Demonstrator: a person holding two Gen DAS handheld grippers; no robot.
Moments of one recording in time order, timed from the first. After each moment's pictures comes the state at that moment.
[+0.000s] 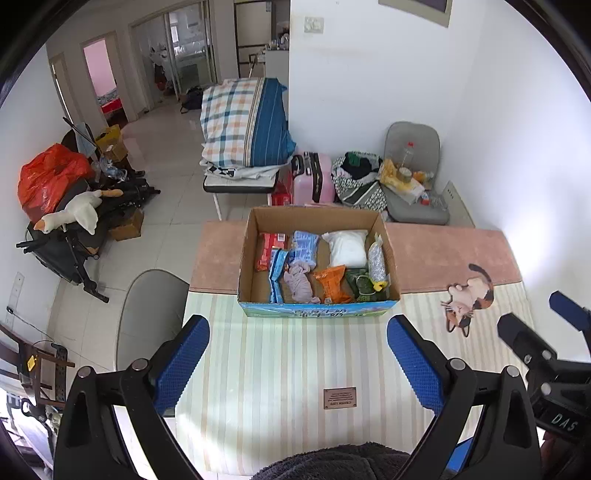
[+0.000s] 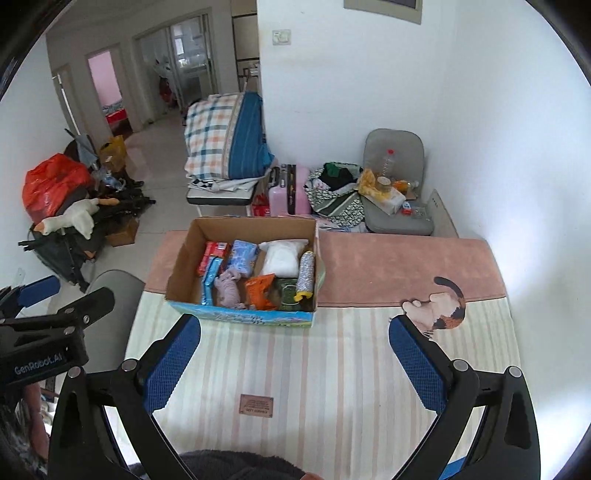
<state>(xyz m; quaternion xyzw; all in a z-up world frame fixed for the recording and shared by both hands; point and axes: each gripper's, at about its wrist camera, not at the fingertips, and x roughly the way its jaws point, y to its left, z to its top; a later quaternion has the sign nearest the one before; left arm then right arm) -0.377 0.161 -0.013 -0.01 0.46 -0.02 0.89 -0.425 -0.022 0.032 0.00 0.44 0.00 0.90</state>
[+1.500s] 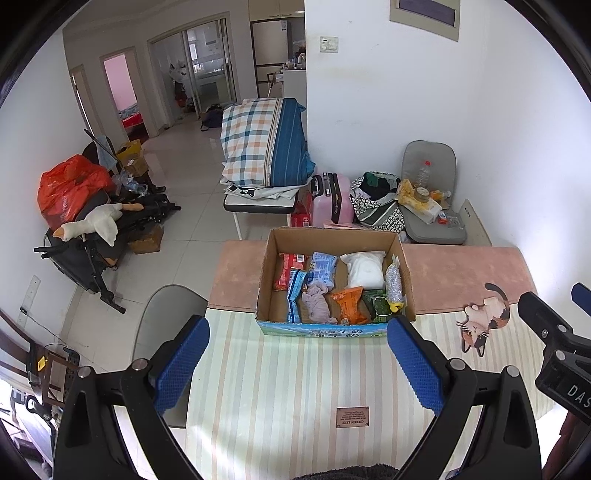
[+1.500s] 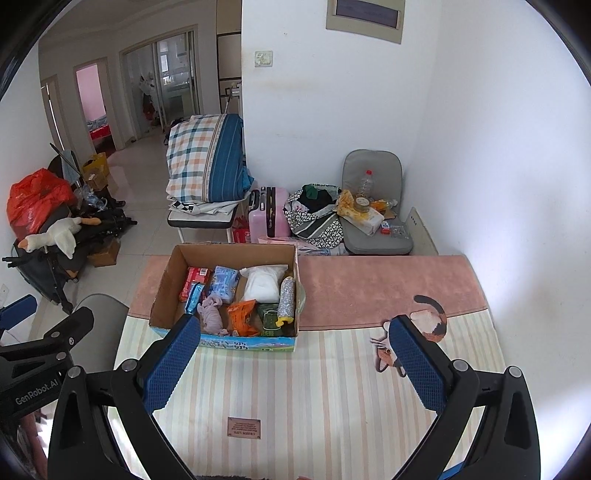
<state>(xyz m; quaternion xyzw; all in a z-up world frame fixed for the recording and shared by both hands) -0.379 0.164 -0.006 0.00 0.42 0.02 0.91 -0.414 -0.026 0.046 -0.02 0.40 -0.04 0.92</state>
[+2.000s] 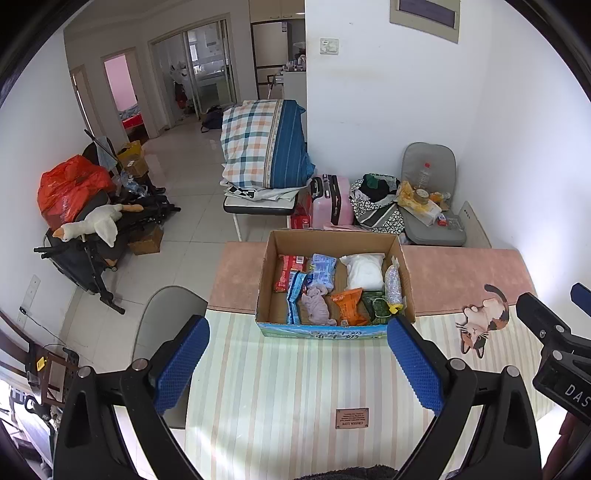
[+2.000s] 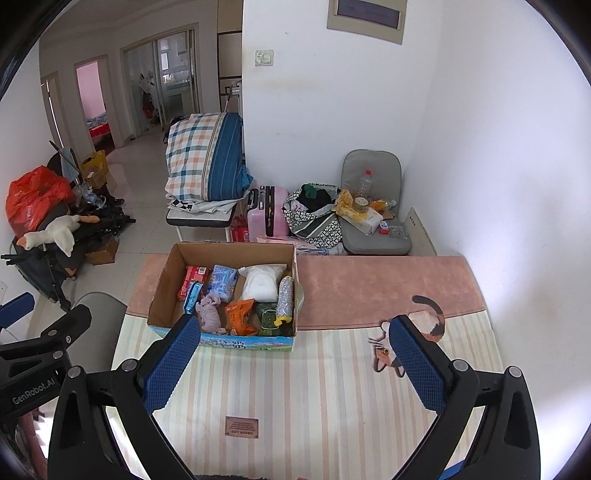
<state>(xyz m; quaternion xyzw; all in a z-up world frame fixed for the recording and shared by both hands) -0.377 0.164 -0.010 0.00 0.42 0.02 0.91 -0.410 -0.026 0.045 -0.02 0.40 -0.04 0.91</state>
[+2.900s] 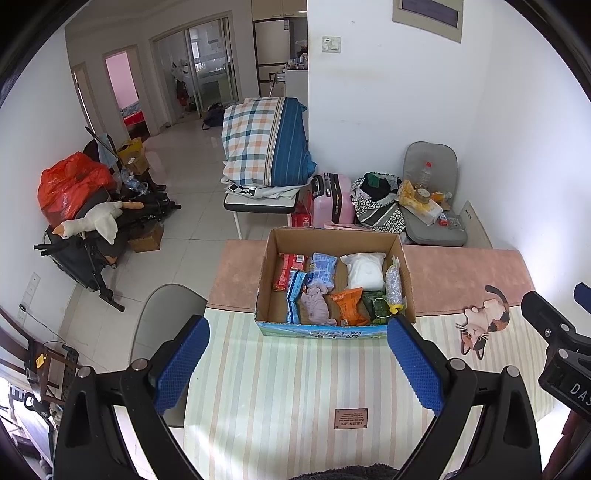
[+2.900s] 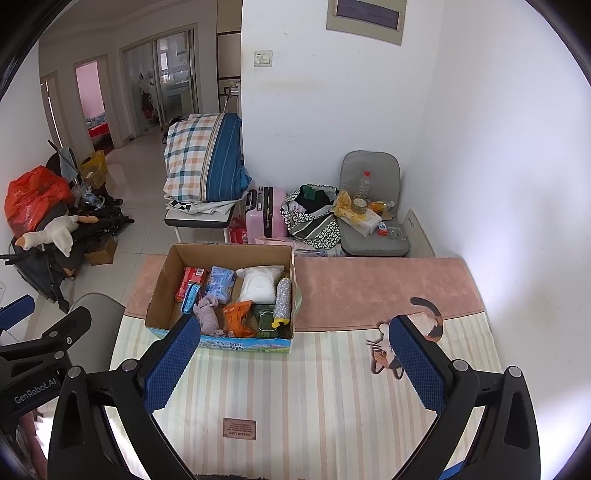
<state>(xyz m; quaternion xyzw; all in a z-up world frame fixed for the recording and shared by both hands) -0.379 0.164 -0.012 0.00 0.42 0.03 0.91 -0.409 -0.027 0.050 -0.02 0.40 -0.04 0.92</state>
